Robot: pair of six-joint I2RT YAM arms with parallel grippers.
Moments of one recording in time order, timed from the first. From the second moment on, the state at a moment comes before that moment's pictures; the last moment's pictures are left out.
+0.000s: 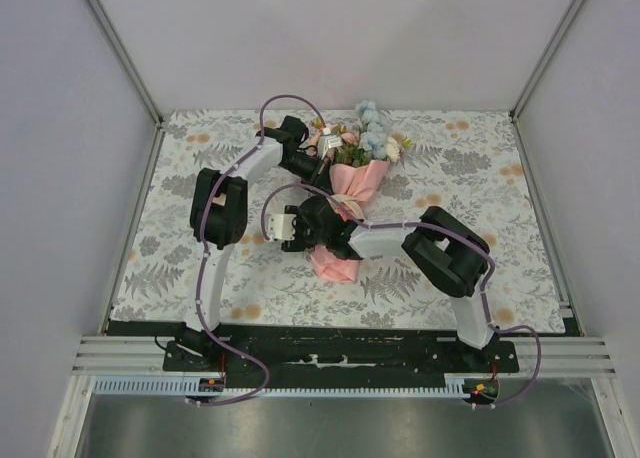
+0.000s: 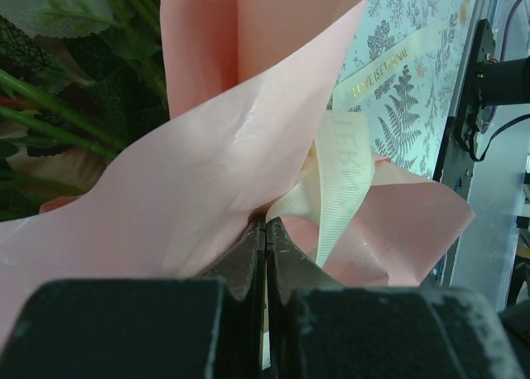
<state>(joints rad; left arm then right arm) -0.37 2.37 1.99 -0.90 0.98 0.35 0.91 2.05 1.23 0.21 -0.03 -0.76</state>
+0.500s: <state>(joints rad) -0.37 2.38 1.99 -0.93 0.98 0.38 0.91 2.00 1.11 0.37 -0.08 -0.87</state>
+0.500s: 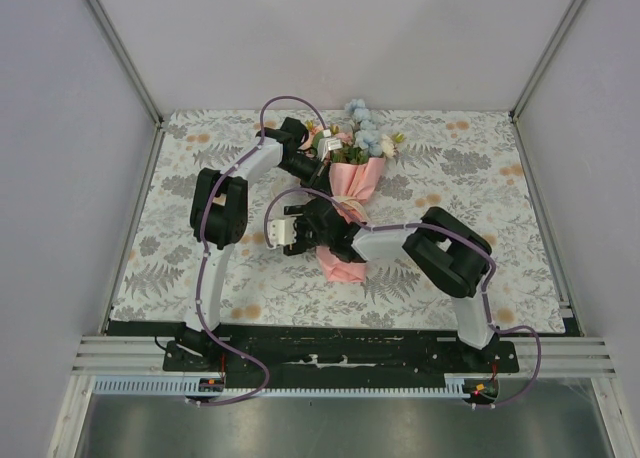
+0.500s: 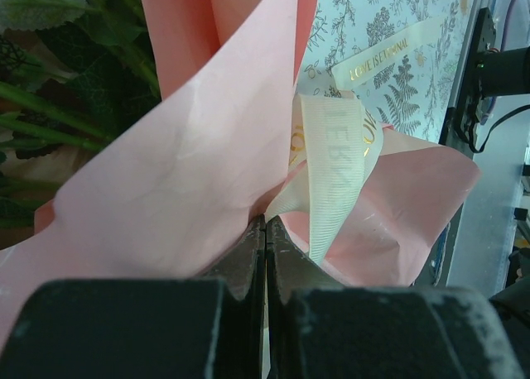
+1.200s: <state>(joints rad) -0.37 2.38 1.99 -0.93 0.98 0.39 0.89 1.86 1.09 0.30 -0.09 -0.79</state>
